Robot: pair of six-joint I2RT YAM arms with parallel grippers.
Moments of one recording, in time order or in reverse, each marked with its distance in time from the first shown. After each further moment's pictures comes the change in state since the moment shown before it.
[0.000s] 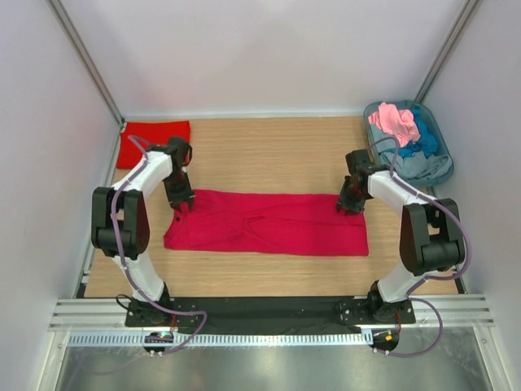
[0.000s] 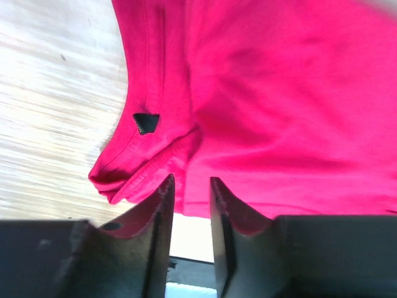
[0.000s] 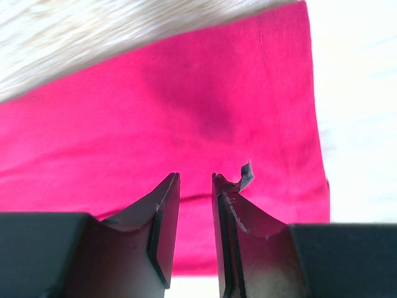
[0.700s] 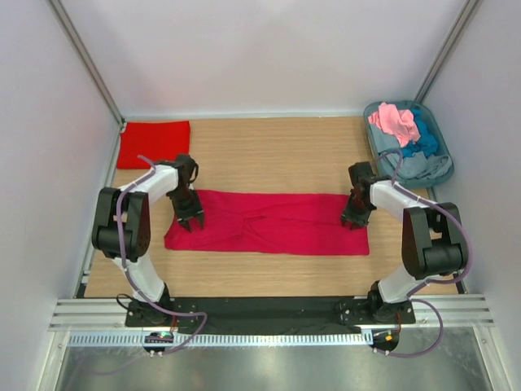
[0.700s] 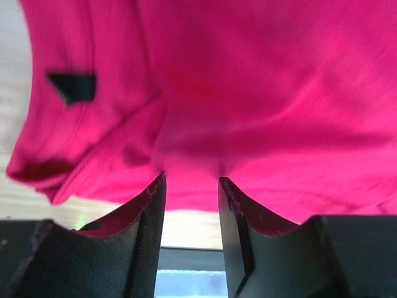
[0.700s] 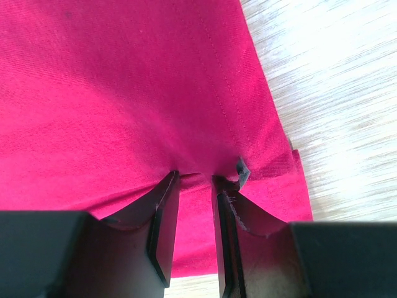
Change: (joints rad) left arm -0.039 -0.046 -0.189 0.079 0.142 -0.073; right arm -0.031 -0.045 -0.118 -0.014 0.039 0.065
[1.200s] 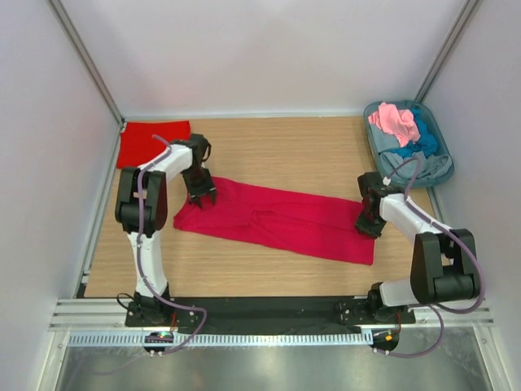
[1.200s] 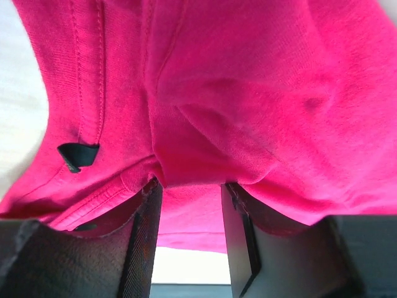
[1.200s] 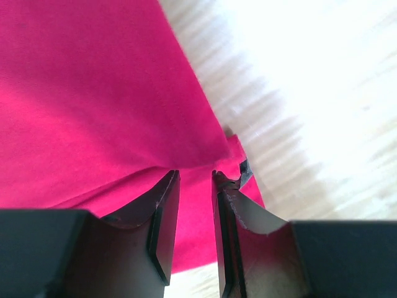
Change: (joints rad) left arm -0.035 0.290 0.354 0.000 -0.018 -0.049; right arm -0.027 -0.178 -0.117 -0.074 0.191 0.093
